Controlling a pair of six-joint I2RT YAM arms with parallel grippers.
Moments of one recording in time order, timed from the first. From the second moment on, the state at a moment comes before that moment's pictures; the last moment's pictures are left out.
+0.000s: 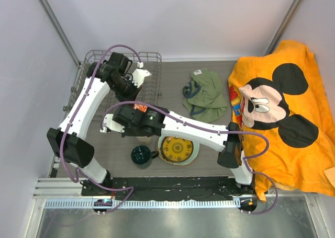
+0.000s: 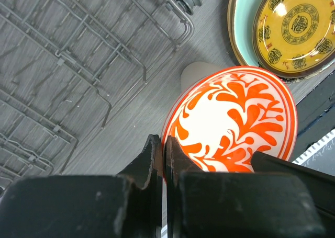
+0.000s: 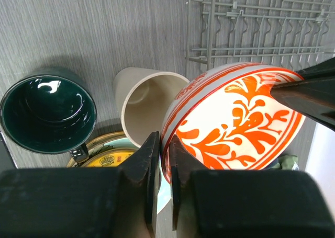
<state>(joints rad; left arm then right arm) -0.33 1.62 1.75 -1.33 0.29 0.48 1.26 2.03 2.11 -1.00 0.27 -0.43</state>
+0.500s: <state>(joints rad) -0.33 1.62 1.85 -1.35 0.32 0.52 1.26 2.03 2.10 -1.00 0.33 -0.44</state>
